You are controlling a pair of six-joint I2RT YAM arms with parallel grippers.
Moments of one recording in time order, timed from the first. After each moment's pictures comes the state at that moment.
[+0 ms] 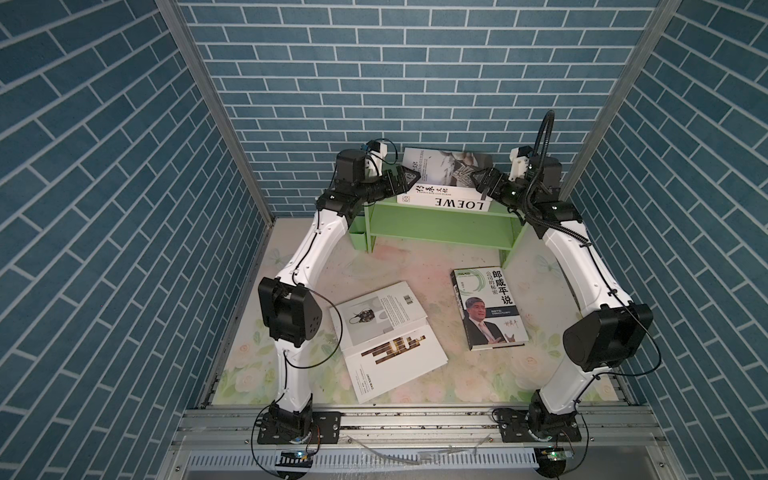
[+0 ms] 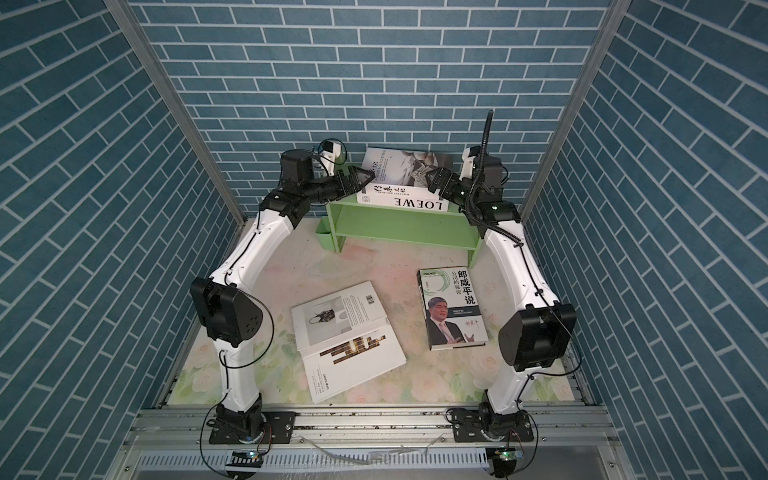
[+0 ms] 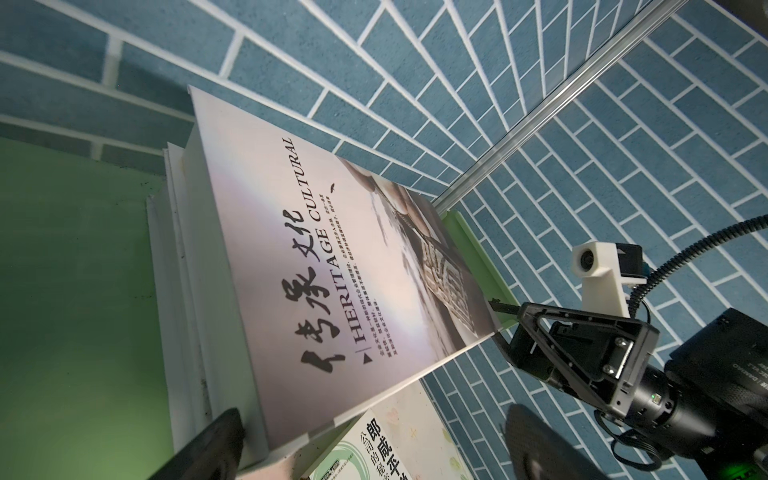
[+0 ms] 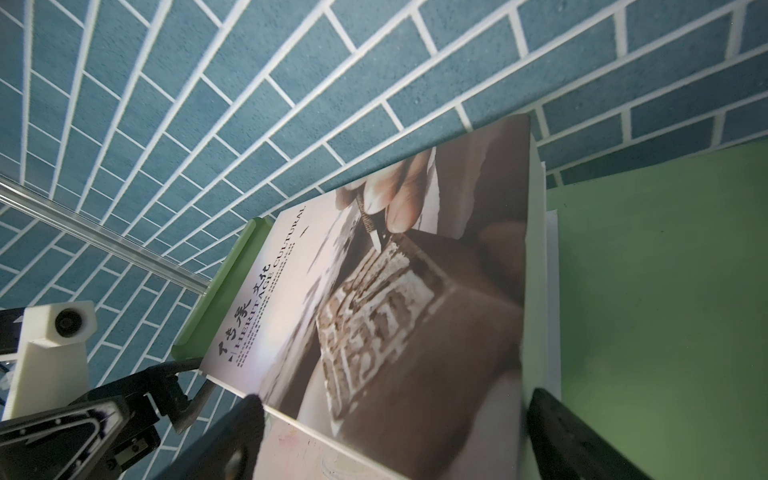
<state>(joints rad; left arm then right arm) -0.33 2.04 2.16 -0.34 0.60 -0.62 0.23 1.75 1.87 -0.41 -0.32 0.55</state>
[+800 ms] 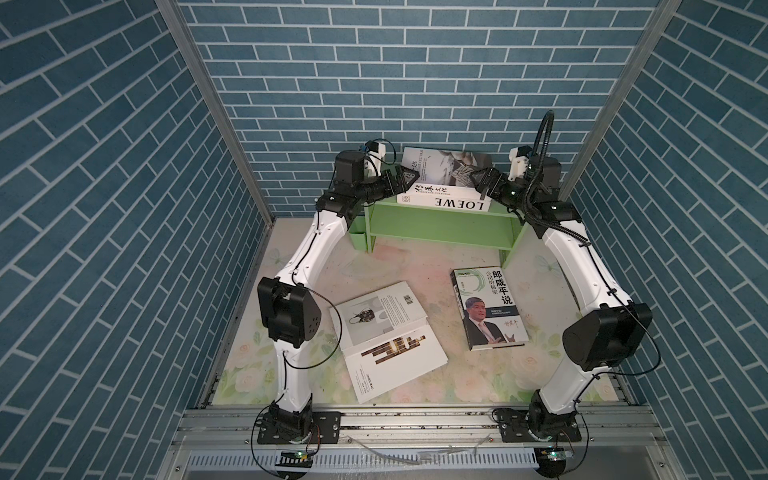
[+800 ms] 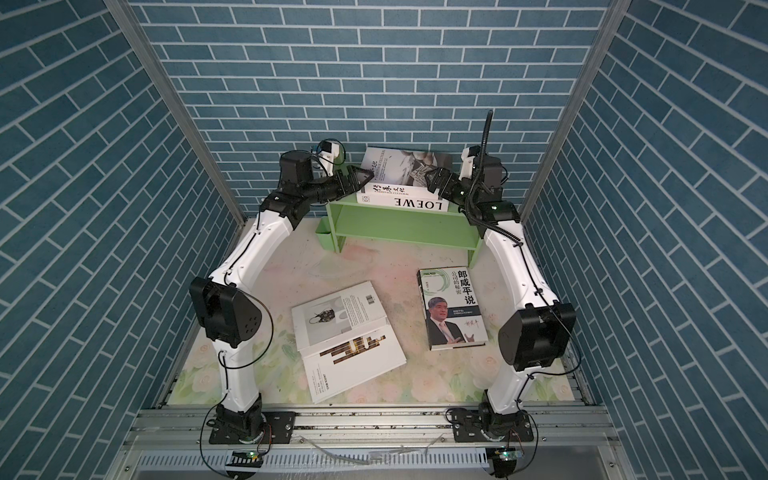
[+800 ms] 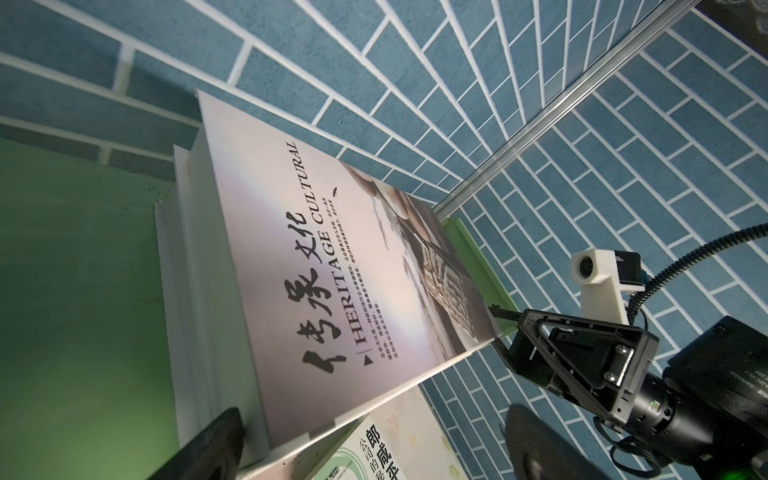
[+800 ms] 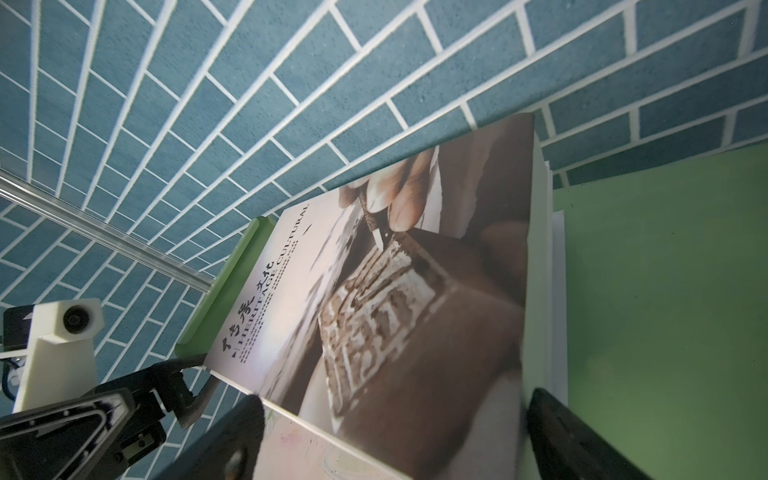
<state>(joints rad) -0.33 2.03 2.13 -0.30 0.60 -0.64 0.23 1.75 1.87 -0.41 -0.33 0.55</state>
